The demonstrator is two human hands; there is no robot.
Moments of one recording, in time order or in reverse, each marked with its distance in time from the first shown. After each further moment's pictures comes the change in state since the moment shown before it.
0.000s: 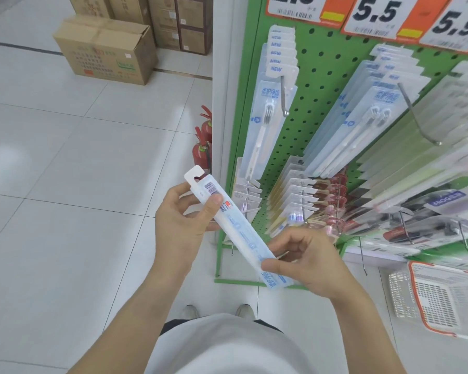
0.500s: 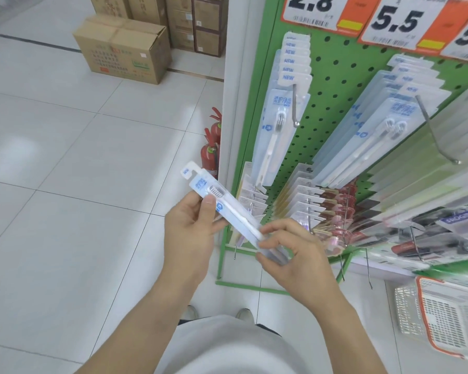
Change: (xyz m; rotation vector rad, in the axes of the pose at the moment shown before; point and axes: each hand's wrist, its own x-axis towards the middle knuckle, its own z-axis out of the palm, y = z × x) left_hand -0.011 0.006 0.014 -0.114 -0.027 0.063; right_hand 0.018 0.013 0.015 -0.461 0.223 -0.455
